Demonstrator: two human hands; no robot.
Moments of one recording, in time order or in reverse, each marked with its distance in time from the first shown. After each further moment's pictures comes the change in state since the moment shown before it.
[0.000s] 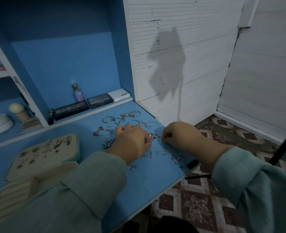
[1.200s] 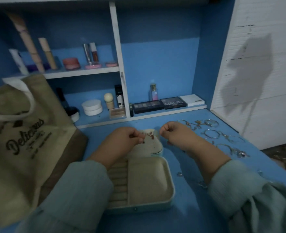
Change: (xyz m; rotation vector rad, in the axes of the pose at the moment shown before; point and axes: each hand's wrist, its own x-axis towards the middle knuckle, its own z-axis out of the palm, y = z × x) left_hand -0.112 -0.200 -0.027 -0.629 0.170 -0.398; right_hand 0.059 -0.208 0.042 0.777 -0.159 -0.091
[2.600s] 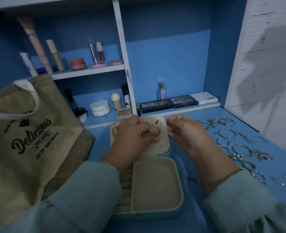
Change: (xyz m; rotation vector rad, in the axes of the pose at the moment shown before) left_hand -0.002 0.011 0.017 0.182 0.337 0.184; right_hand 0.011 0.003 0.015 0.906 0.078 0.046
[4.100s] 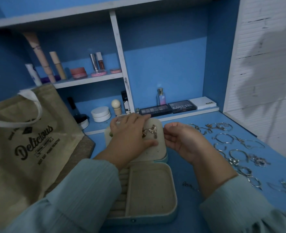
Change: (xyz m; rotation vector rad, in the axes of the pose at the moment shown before) left_hand 0.016 0.007 -0.004 0.394 -0.056 0.033; right_hand -0.005 -0.008 -0.005 0.093 -0.158 0.088
